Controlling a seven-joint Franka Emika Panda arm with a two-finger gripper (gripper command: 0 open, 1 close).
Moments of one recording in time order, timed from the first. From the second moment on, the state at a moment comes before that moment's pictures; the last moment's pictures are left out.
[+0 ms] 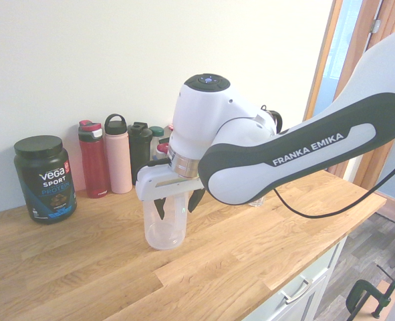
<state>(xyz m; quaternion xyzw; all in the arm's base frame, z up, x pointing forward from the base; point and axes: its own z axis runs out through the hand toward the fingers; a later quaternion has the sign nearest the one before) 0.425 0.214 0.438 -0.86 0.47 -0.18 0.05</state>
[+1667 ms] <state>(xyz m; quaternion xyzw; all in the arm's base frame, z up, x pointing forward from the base) 0.372 0.175 0.467 -0.91 0.38 -0.15 0.03</state>
